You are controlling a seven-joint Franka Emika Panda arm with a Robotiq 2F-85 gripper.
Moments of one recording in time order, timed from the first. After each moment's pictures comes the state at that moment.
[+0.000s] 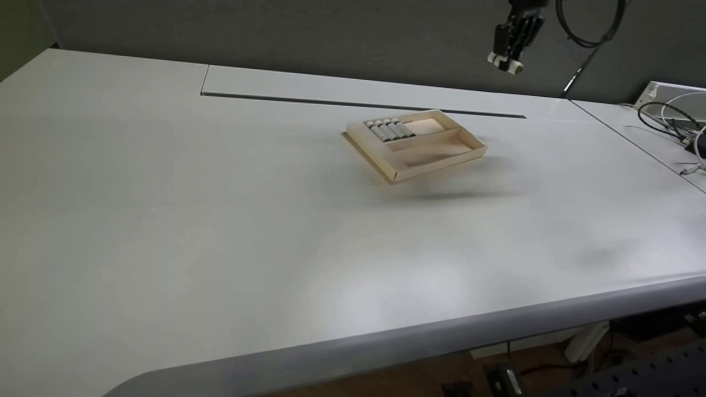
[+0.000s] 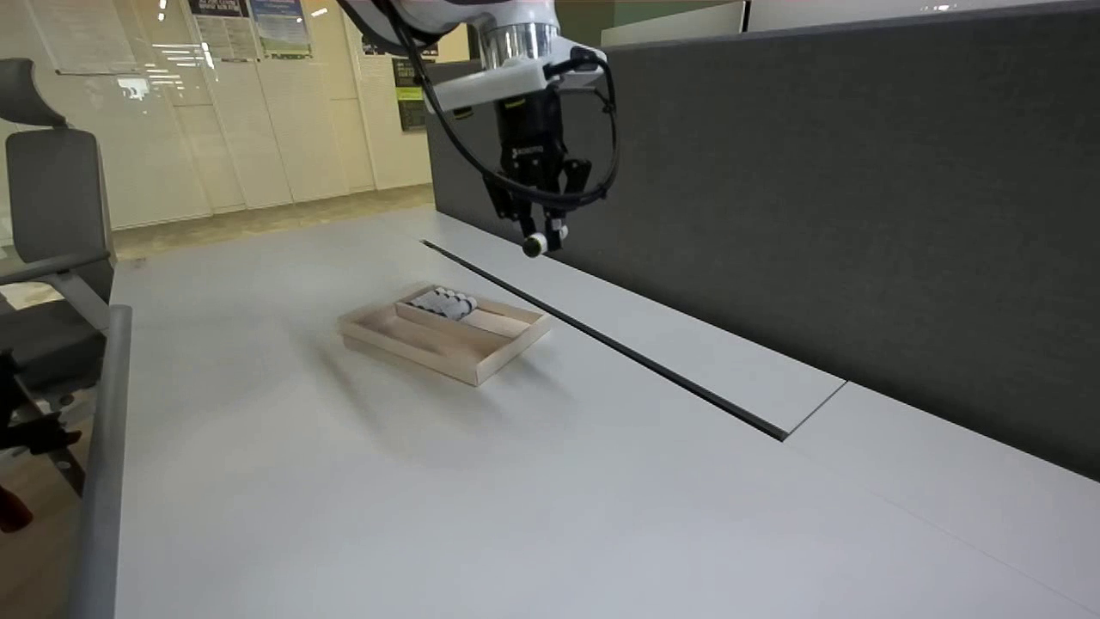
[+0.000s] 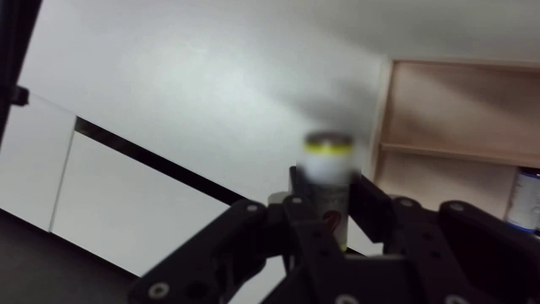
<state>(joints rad) -0.06 0.73 -0.03 -1.45 -0.20 2.16 -0.35</state>
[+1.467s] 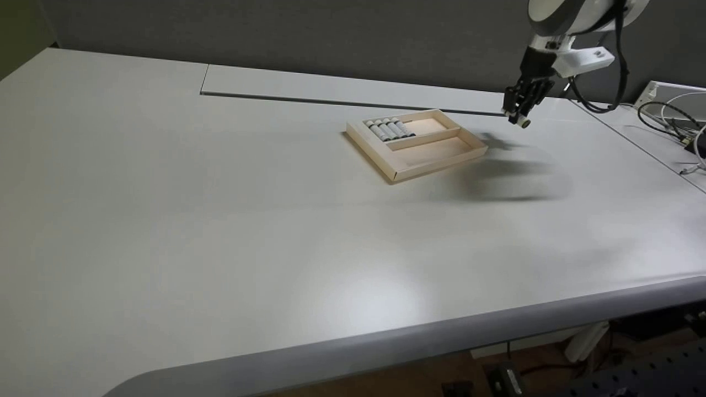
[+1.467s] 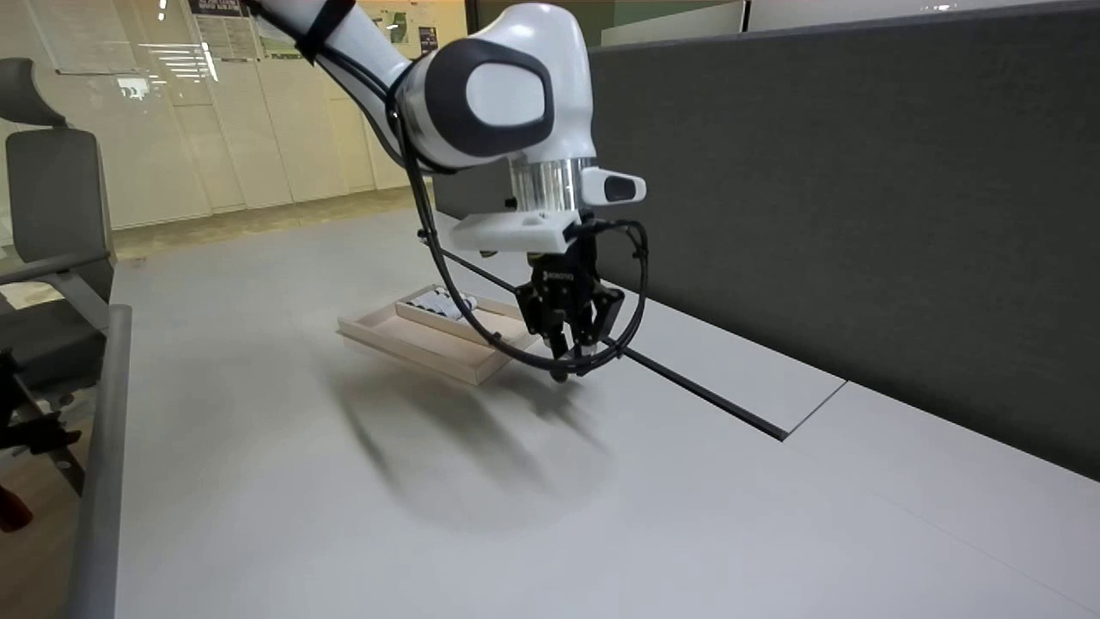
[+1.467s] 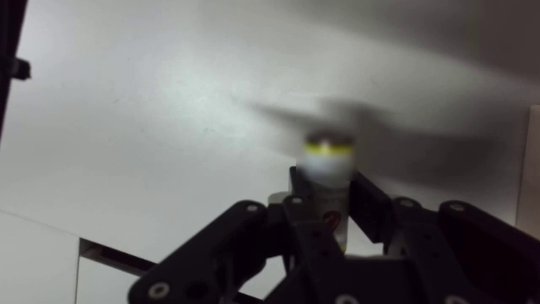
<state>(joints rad) -0.15 0.89 -0.08 -1.51 -0.18 2.41 -0.29</state>
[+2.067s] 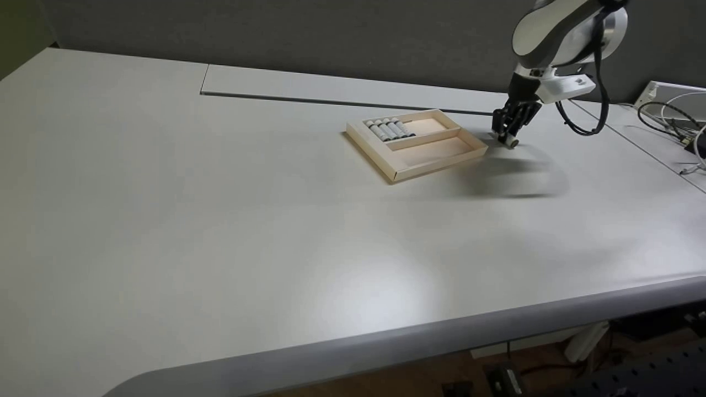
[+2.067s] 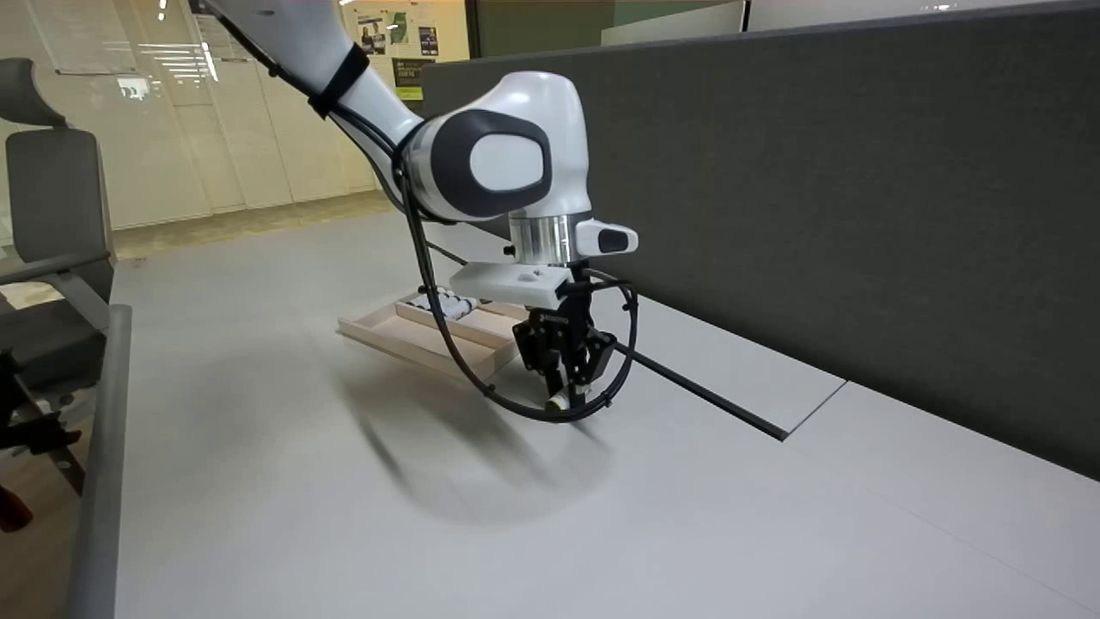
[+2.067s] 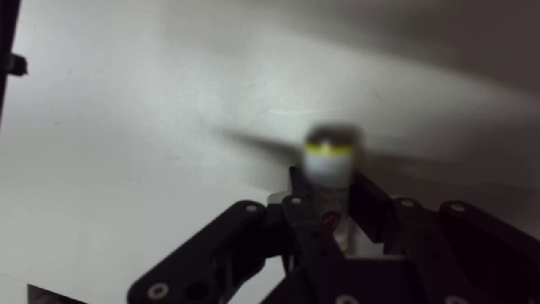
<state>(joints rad) -0.15 0.99 -0.08 -1.48 -0.18 2.46 -0.26</state>
